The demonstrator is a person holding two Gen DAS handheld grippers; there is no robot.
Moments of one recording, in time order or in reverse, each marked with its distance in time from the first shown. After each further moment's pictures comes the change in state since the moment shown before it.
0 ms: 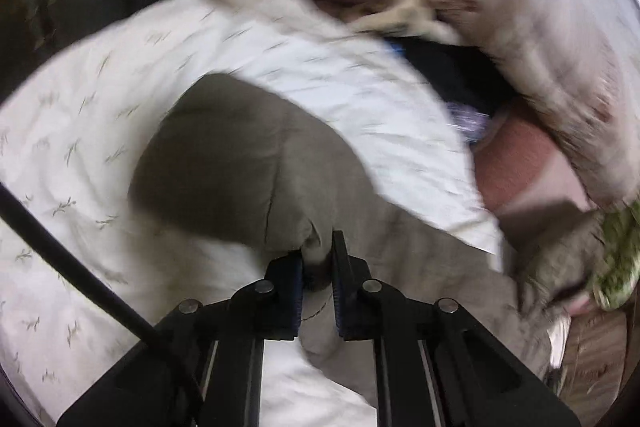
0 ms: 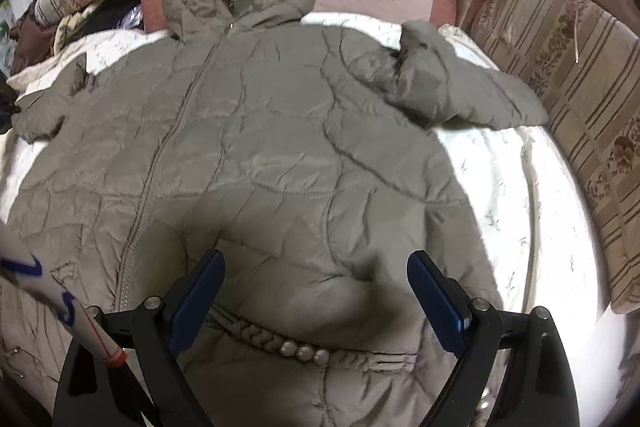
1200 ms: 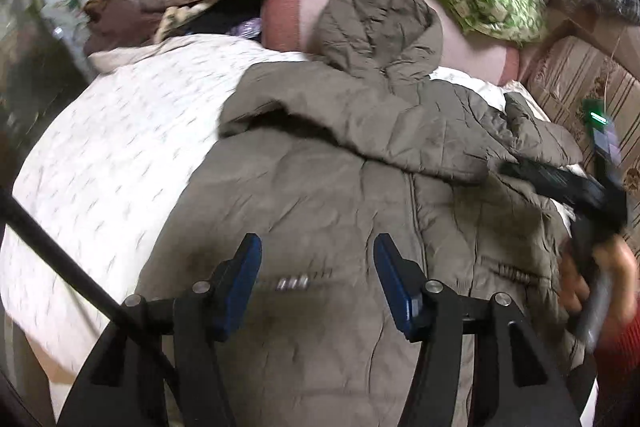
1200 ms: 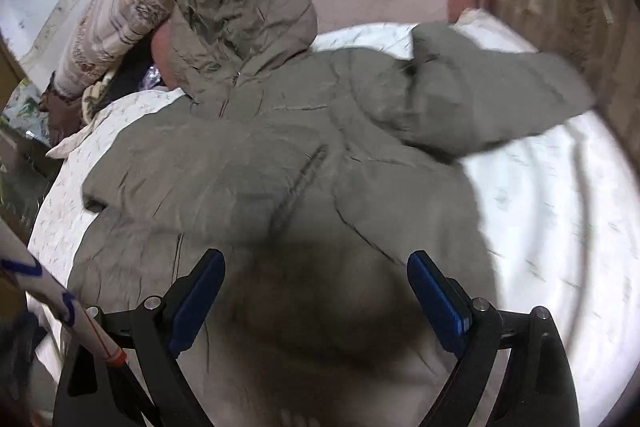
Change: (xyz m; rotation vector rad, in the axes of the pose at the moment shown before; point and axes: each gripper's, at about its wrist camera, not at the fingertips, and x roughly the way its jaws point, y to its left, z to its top) left arm -0.174 -0.147 -0.375 0.595 -0.065 0.013; right arm 0.039 -0.042 0.055 0.152 -0.011 0.274
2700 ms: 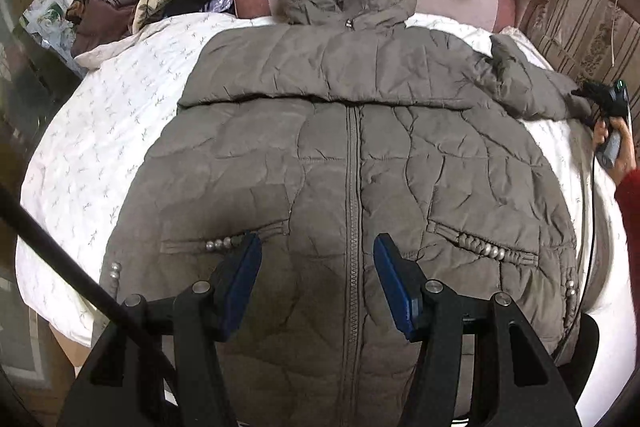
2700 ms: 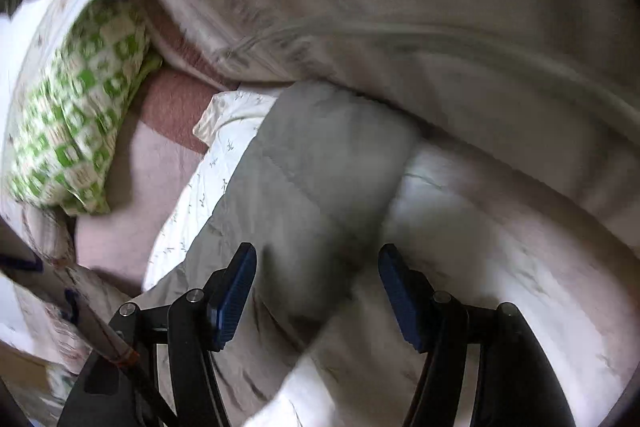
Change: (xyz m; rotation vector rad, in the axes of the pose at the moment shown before) left arm 0.023 -0.096 -0.004 0.094 0.163 0.081; right arm 0.052 -0.389 0.119 0.735 -0.184 0.020
